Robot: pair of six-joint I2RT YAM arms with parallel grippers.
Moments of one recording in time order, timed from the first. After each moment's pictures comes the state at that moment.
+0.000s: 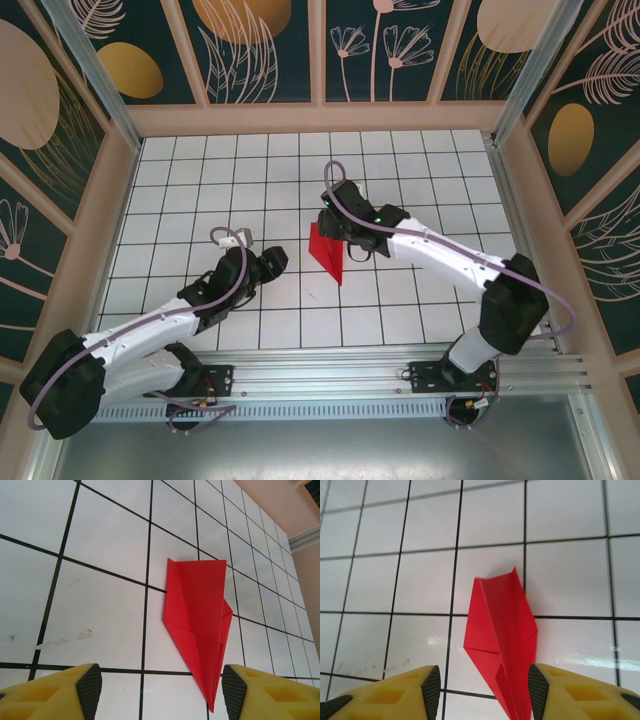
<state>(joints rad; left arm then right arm) -0.73 1.04 0.42 0.06 -0.21 -0.97 0.83 1.51 1.22 -0.56 0.28 0.70</state>
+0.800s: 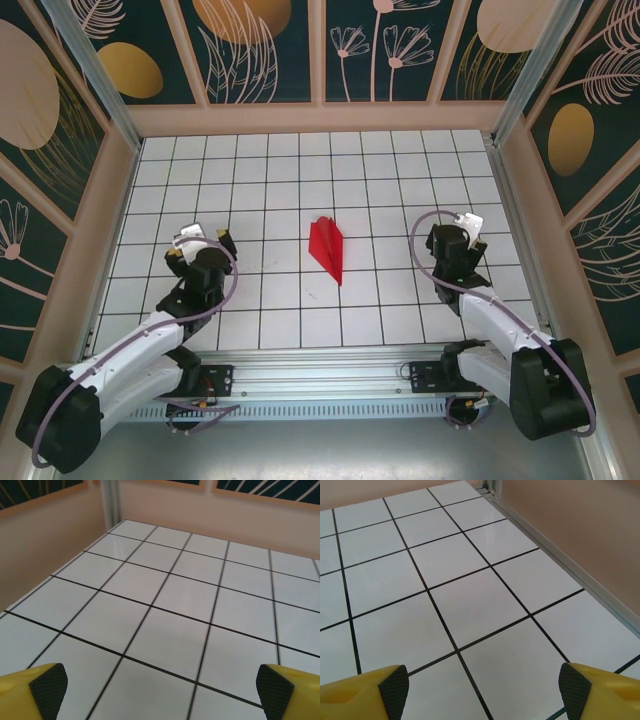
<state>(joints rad) -0.50 0.88 0.32 0.13 -0.81 -0.42 0.23 1.04 0.35 0.18 0.57 0.31</state>
